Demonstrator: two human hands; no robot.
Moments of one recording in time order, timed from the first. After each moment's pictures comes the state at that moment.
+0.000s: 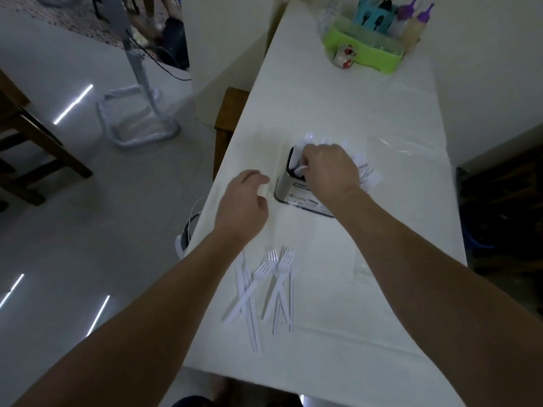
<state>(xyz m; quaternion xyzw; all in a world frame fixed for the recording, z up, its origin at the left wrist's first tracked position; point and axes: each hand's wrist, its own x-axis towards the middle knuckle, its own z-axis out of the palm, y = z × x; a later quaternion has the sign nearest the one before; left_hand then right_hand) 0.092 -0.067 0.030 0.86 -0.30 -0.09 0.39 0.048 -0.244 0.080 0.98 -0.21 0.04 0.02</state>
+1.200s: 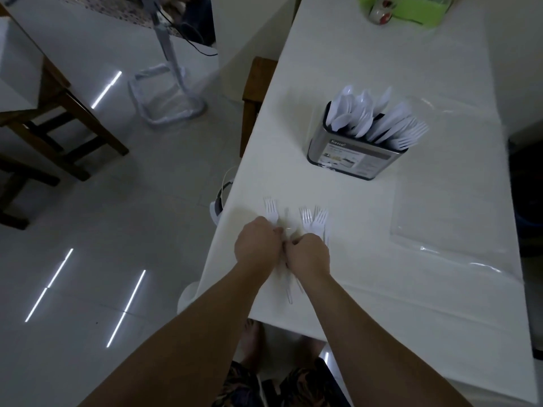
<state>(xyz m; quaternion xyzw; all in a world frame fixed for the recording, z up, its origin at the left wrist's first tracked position) 0.008 0.008 -0.047 0.94 -0.10 -0.26 0.22 -0.066 -0.060 -0.045 0.78 -0.51 -0.11 -0.36</state>
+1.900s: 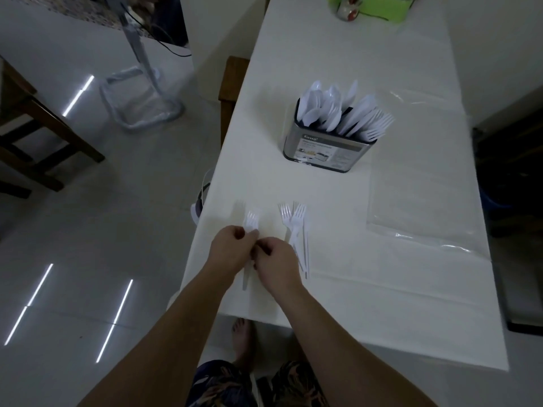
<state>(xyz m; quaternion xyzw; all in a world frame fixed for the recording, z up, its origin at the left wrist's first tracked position) -0.002 0.039 -0.026 0.81 -0.01 -0.38 0.46 -0.083 -0.028 -0.026 0.74 -0.44 -0.03 -0.51</state>
